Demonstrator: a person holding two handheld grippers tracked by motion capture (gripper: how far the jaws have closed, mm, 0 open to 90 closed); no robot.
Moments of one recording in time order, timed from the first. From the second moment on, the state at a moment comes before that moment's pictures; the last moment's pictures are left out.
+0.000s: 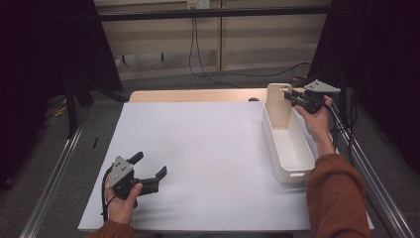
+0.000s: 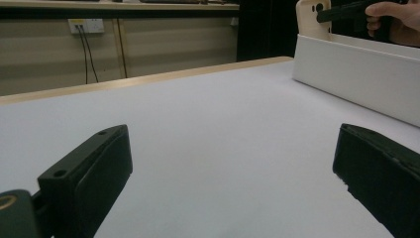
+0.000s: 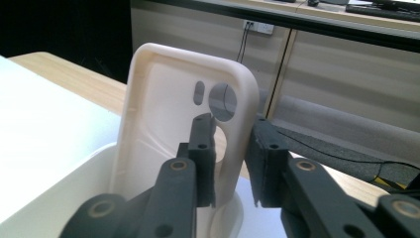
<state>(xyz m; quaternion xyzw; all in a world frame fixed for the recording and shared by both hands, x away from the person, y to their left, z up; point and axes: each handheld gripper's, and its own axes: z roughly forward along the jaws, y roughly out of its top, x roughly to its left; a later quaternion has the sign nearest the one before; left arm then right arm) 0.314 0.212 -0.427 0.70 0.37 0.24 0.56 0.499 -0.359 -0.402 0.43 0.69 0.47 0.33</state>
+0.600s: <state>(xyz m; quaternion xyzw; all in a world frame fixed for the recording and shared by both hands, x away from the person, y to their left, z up) 0.315 0.213 -0.427 0.70 0.37 0.24 0.56 0.506 -0.360 -0.407 0.45 0.68 0.47 0.34</state>
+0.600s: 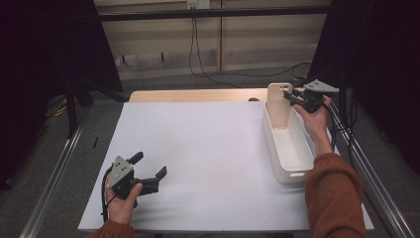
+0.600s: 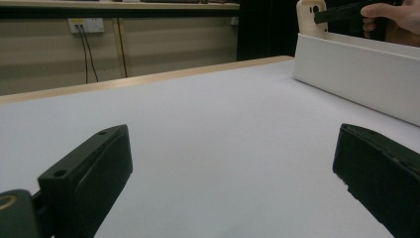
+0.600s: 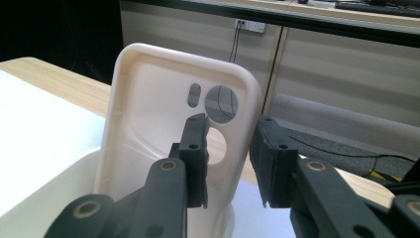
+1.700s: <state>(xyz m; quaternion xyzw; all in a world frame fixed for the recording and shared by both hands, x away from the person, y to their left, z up) 0.317 0.212 -0.427 0.70 0.37 0.24 0.56 0.496 -0.368 -0.398 0.48 0.66 0.48 0.32</state>
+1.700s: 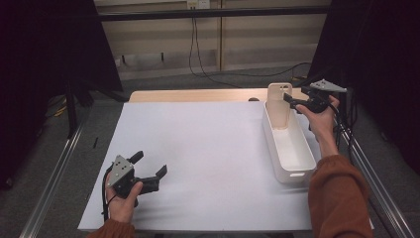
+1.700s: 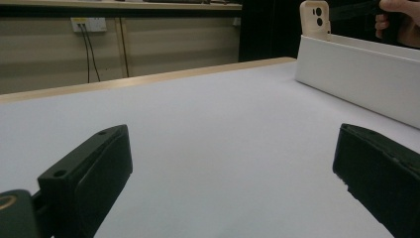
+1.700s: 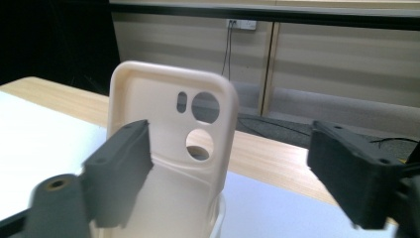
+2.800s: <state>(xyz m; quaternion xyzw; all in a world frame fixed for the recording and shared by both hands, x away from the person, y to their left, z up) 0.316 0.217 -0.426 0.69 0.37 0.24 0.57 0.476 -0.357 -0.383 0.49 0.63 0.49 0.35</state>
